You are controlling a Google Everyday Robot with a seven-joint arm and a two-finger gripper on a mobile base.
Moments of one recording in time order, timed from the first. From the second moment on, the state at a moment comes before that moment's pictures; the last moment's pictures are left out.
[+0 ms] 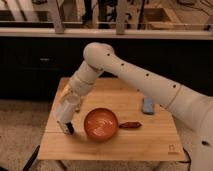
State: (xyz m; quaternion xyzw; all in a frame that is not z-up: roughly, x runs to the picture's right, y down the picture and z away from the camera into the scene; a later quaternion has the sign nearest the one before) arm -0.159 0.061 0.624 -0.09 -0.50 -0.55 0.67
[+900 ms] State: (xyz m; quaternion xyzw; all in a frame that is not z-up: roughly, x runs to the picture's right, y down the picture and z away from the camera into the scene) arm -0.160 0.076 0.646 -0.10 -0.48 -0.57 0.66
